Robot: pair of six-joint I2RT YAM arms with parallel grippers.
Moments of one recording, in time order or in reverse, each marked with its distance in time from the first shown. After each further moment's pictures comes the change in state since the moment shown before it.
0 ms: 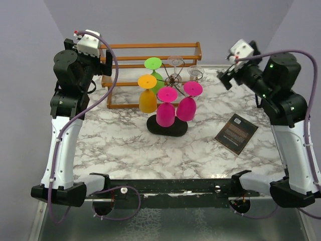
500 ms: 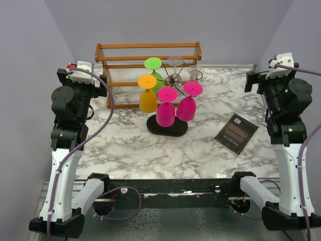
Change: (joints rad) left arm 0.025 -0.316 -0.412 0.189 -0.105 -0.025; right arm -0.420 -0.263 -0.451 0.382 0.175 0.411
